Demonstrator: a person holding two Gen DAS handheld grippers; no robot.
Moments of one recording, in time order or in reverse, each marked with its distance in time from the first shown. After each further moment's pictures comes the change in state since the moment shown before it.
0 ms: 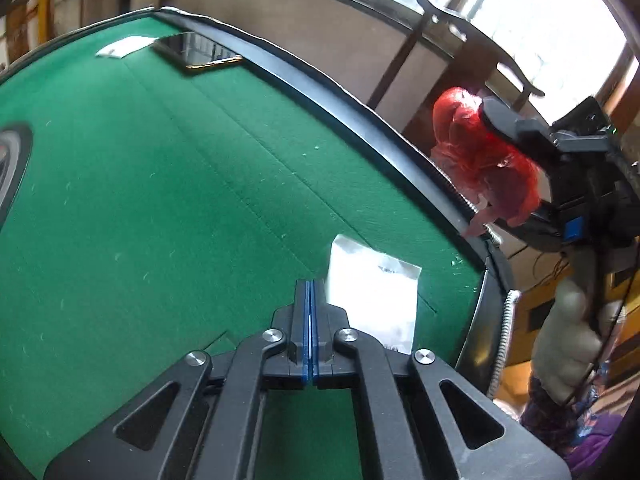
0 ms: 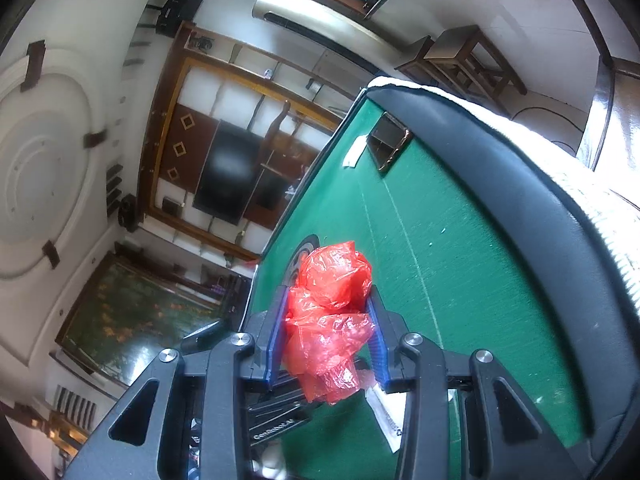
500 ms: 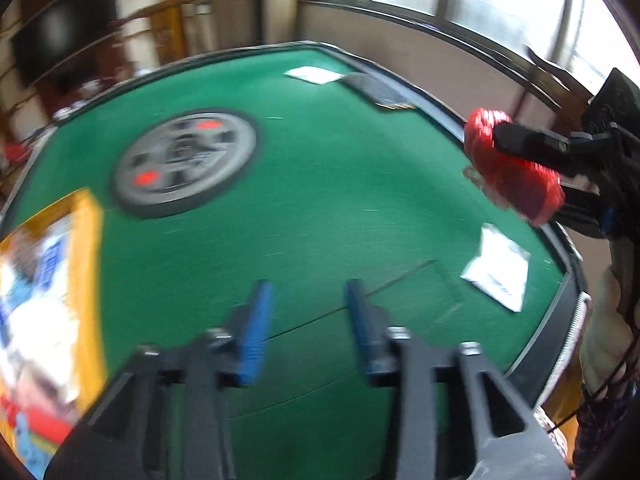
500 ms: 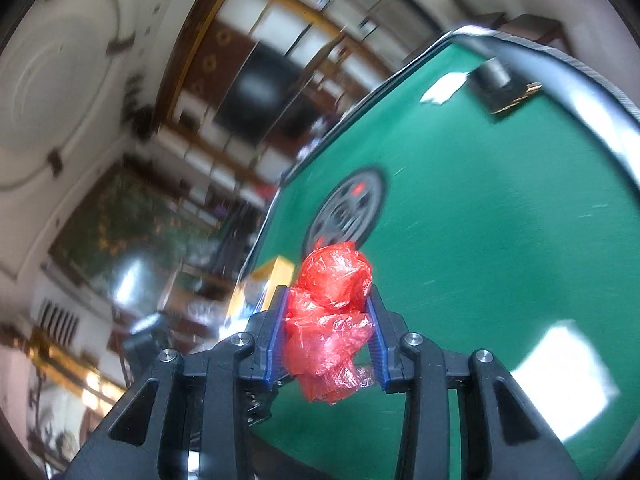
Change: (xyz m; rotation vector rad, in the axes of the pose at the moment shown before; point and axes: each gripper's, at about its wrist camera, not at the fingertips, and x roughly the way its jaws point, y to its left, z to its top) left arm -0.121 0.064 -0.073 -0.180 -0.150 0.467; right arm 0.111 0.097 -0.032 -0.238 0.261 0.059
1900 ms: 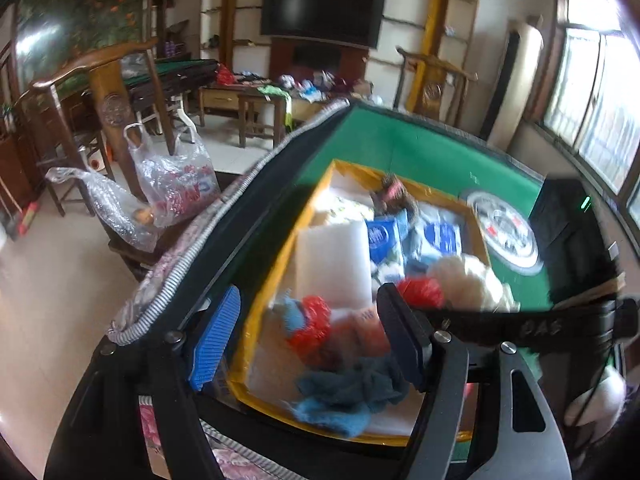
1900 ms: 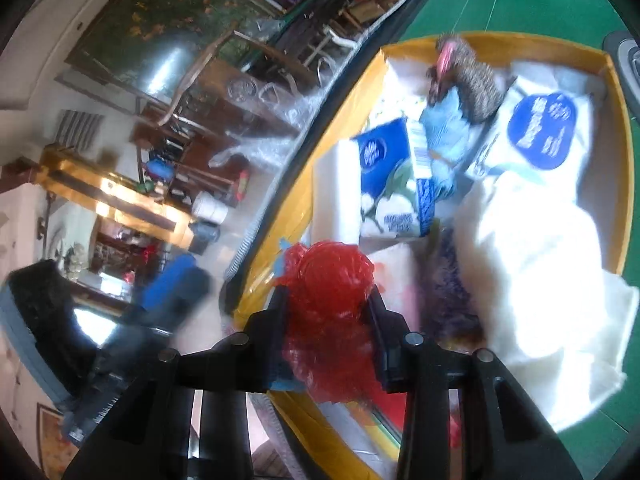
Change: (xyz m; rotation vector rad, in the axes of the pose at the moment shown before) left arm -0.140 0.265 -0.142 -0.620 -0.235 0.438; right arm 0.324 0.197 -0.144 -0.319 0.752 0.108
